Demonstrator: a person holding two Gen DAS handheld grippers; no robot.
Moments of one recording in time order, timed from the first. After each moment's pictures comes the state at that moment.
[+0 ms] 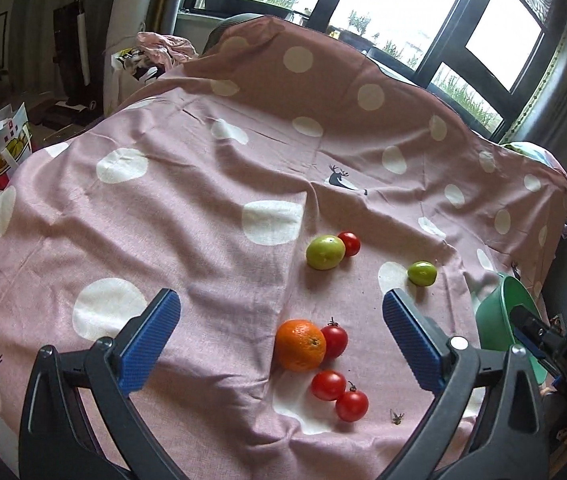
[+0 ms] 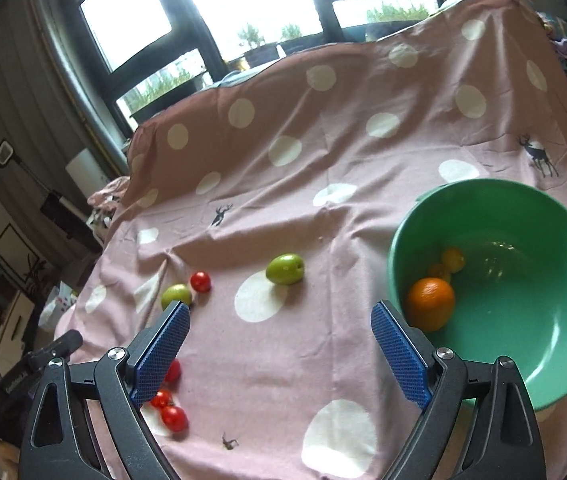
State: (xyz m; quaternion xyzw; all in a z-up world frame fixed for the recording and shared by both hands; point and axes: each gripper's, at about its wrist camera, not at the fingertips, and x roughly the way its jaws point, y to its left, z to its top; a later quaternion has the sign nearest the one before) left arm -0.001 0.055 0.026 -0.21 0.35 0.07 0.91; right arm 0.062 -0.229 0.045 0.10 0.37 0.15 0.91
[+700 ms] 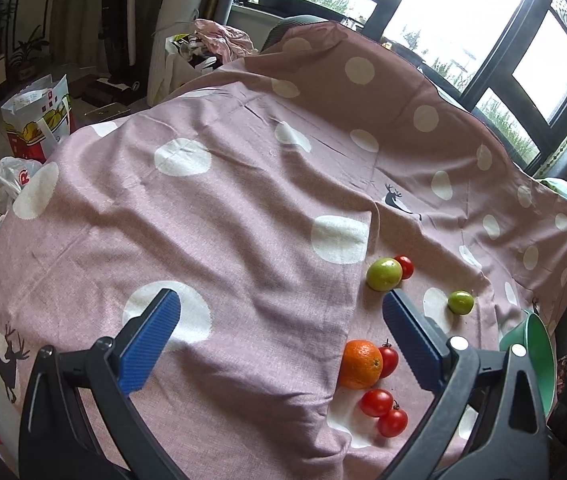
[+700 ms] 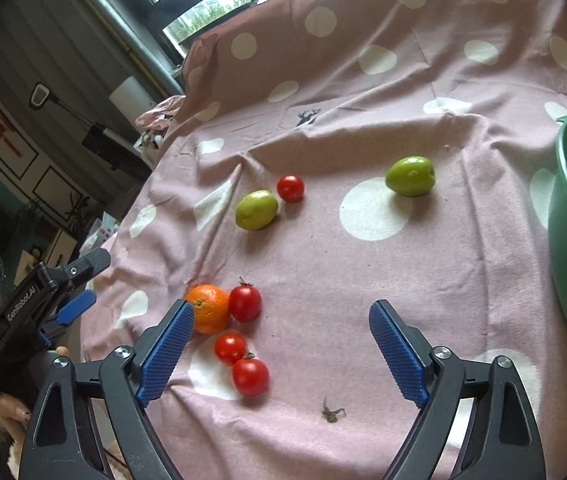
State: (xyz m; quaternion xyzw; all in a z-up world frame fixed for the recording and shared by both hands) left arm -0.008 0.105 0.019 -0.26 0.36 0.13 0.89; right arm 0.057 -0.150 0.005 0.09 0.46 0.26 0.84
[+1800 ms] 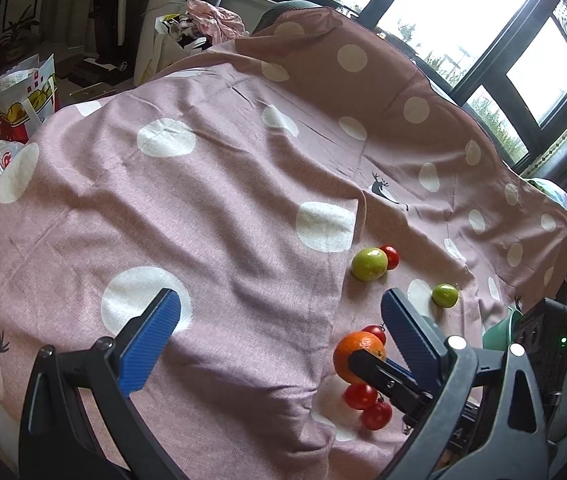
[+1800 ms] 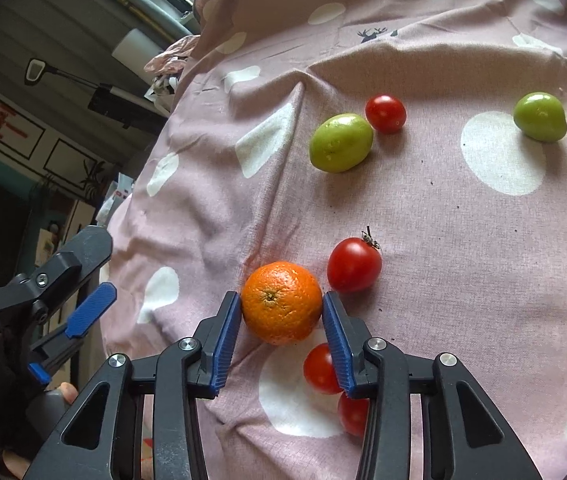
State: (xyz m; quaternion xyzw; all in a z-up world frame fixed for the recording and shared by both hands) left arm -0.002 0.102 0.015 -0.28 0.38 0.10 0.88; right arm 0.075 -0.074 -0.029 0.11 0.54 0.30 0.78
